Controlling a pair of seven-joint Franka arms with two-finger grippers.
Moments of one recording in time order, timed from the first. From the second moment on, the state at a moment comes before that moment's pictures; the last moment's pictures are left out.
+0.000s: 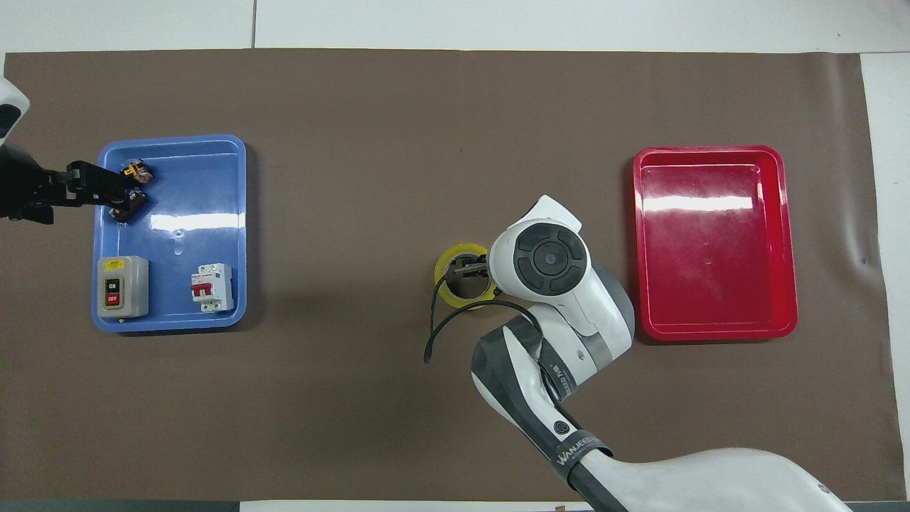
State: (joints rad) left arm -0.02 0.01 -0.03 -1.67 0.00 1.68 -0.13; right arm 0.57 0.27 -0.01 -2.01 -0.02 2.38 0.47
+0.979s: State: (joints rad) left arm 0.02 0.00 -0.03 -1.69 0.00 1.67 -0.02; right arm 0.56 0.35 0.00 -2.01 0.01 2.47 0.41
